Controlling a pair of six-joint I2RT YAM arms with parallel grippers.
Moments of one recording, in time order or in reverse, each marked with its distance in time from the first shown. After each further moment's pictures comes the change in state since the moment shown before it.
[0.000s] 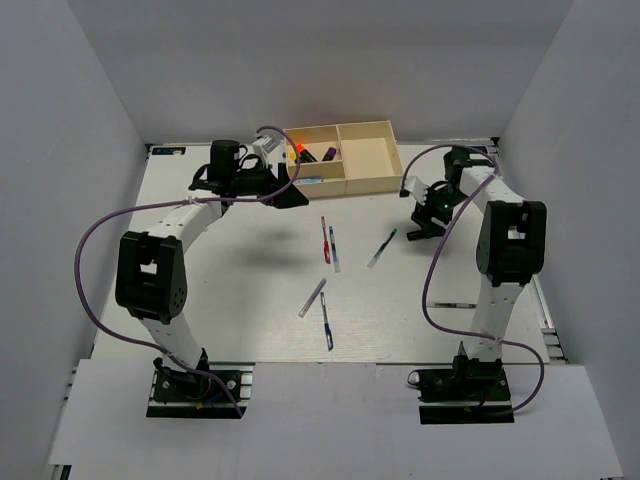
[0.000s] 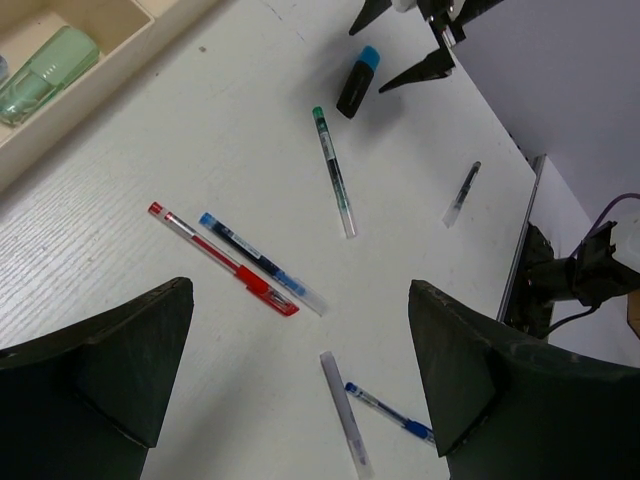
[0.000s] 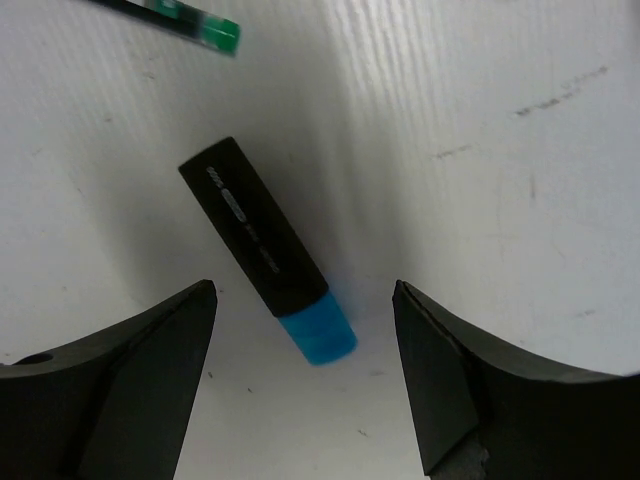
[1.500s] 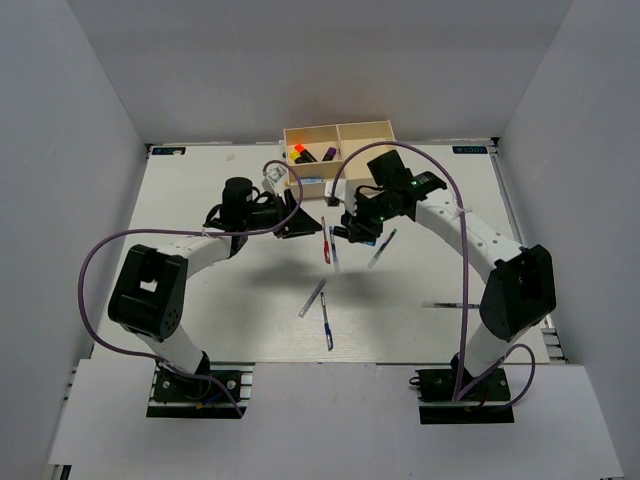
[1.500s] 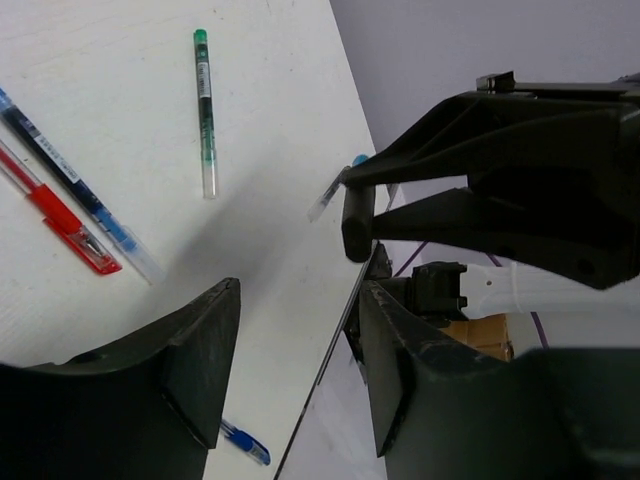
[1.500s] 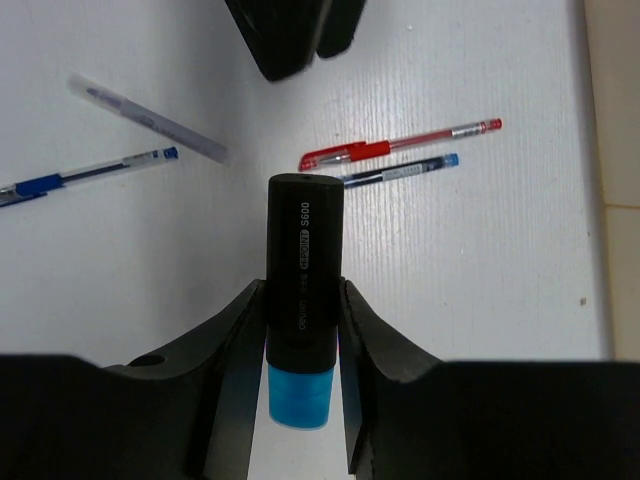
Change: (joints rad) left arm -0.113 -0.118 -0.412 0.464 -0.022 -0.616; right arm 0.522 -0.396 -0.138 0.100 -0.146 0.437
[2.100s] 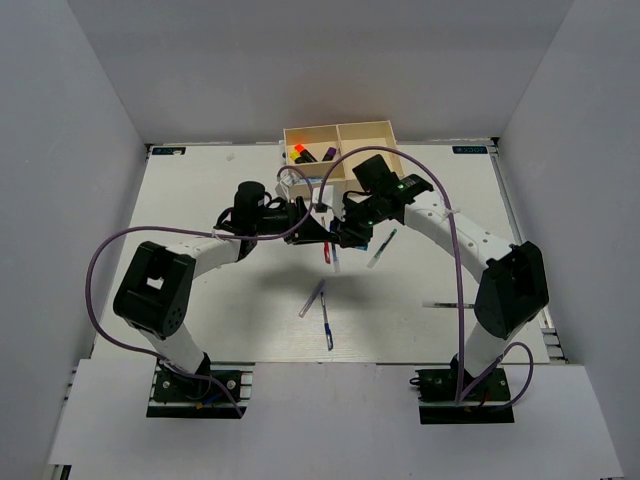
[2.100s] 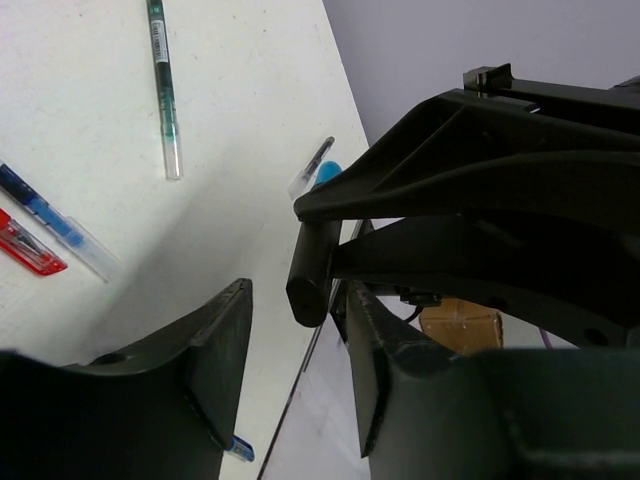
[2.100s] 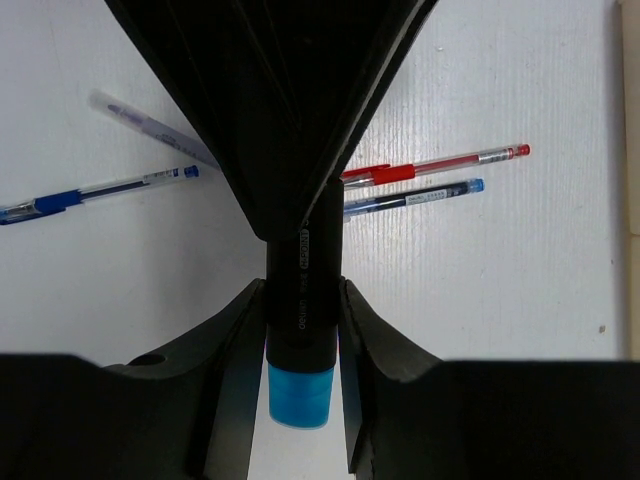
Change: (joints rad) left arm -0.074 0.027 0.000 0.031 0.014 -0.025; right arm 0.088 0.037 0.029 0.003 0.044 0.048
